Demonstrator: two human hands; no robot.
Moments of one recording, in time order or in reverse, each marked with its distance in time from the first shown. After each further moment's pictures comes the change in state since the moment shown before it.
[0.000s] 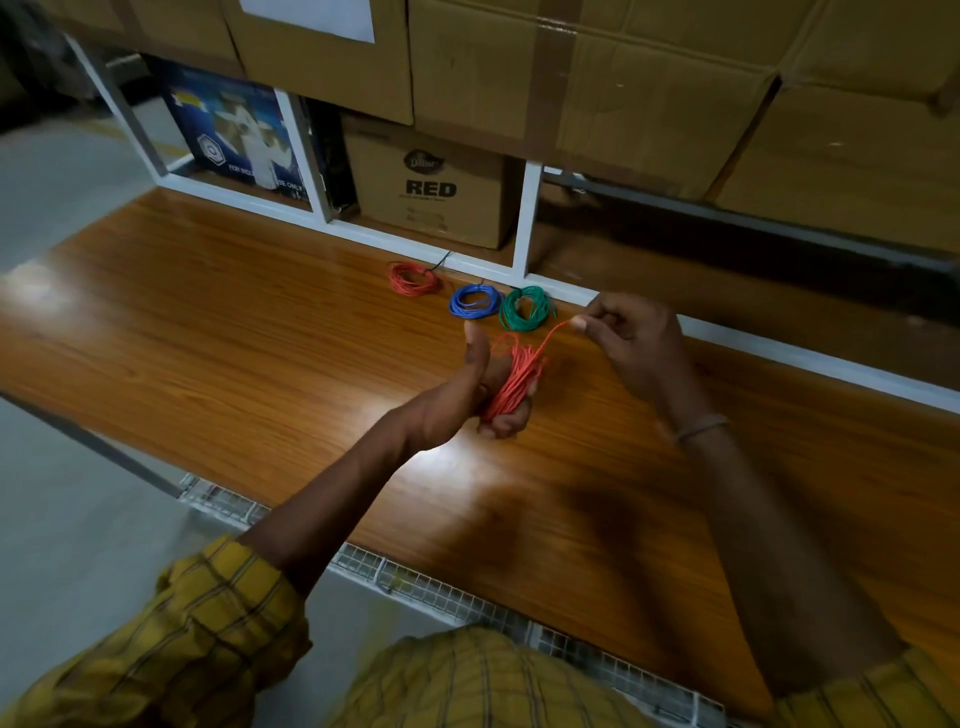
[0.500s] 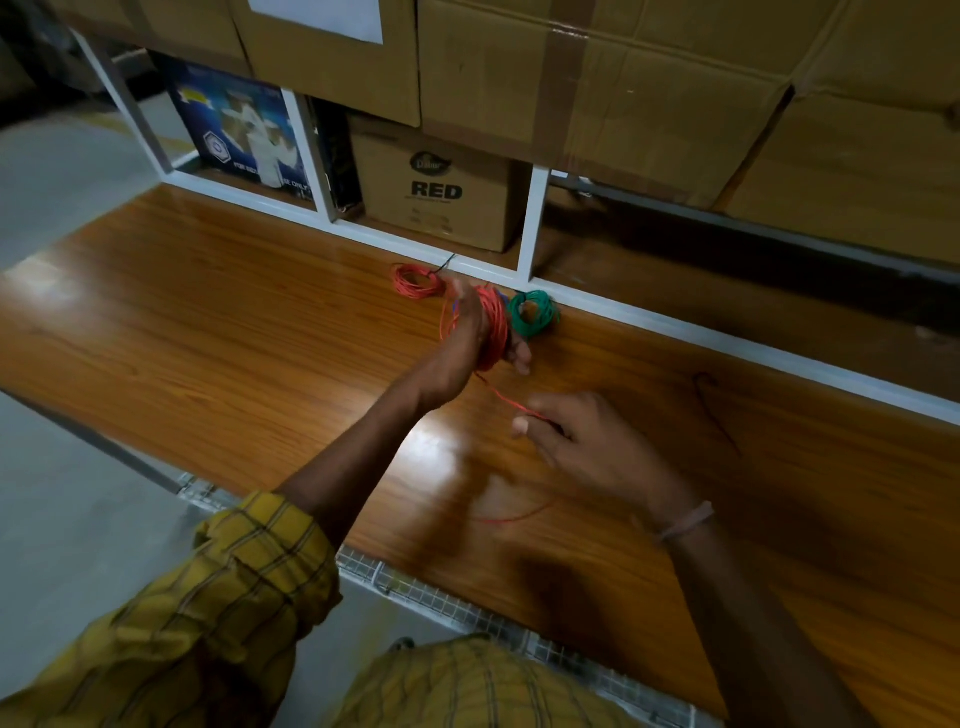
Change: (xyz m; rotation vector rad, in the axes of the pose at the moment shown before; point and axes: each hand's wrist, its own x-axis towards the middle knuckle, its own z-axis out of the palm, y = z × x) left_hand 0.035 0.006 -0.032 0.131 0.370 -0.009; right_hand -0.058 -0.054 0.029 0.012 -0.499 0.029
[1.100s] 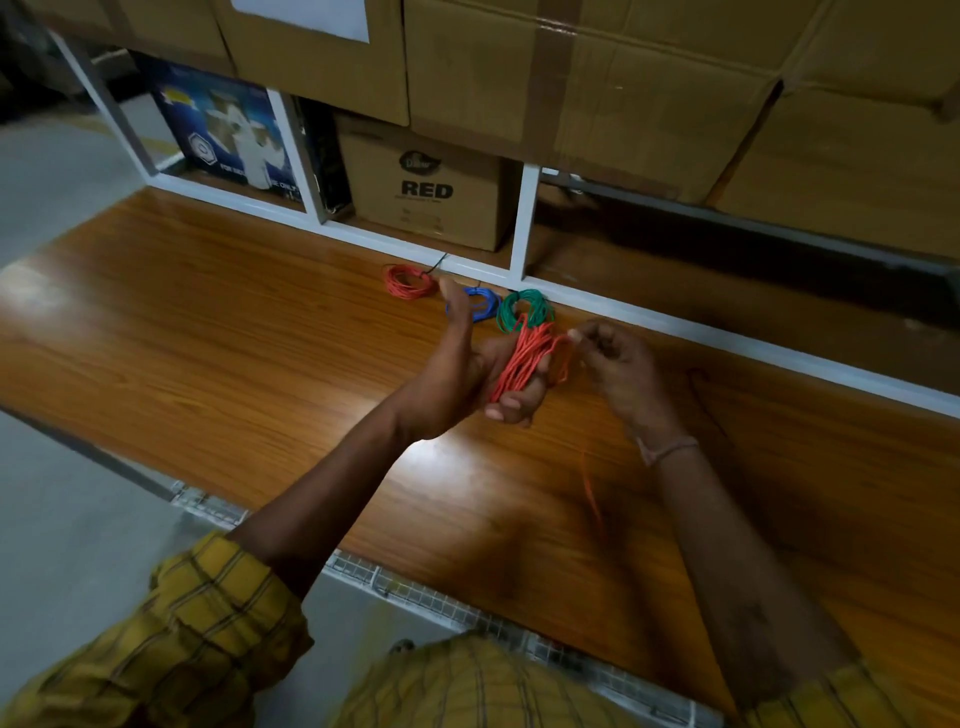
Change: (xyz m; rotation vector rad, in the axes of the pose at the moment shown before) left_hand -0.029 0.026 0.011 -0.459 -0.487 0.013; right_hand 0.041 0.053 -0.023 0.574 0.490 0.123
